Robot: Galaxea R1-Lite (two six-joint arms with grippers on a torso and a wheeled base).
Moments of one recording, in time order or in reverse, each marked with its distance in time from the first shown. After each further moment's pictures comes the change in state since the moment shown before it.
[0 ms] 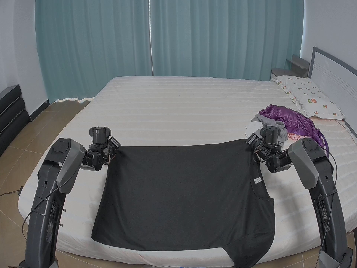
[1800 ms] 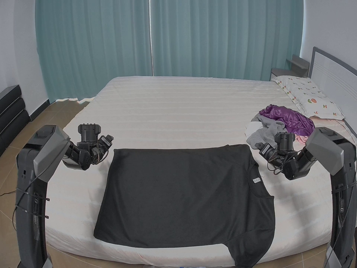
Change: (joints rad) left arm 0.017 -0.253 0.398 -0.085 -0.048 -0.101; right arm -0.026 -0.294 0.595 -0.128 -0.002 0.036
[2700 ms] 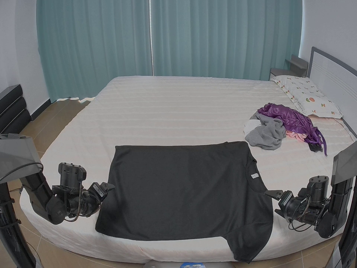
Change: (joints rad) left arm -0.126 -0.498 1.104 -0.353 -0.147 -0.095; right arm 0.080 -0.357 1.225 -0.734 0.276 0.250
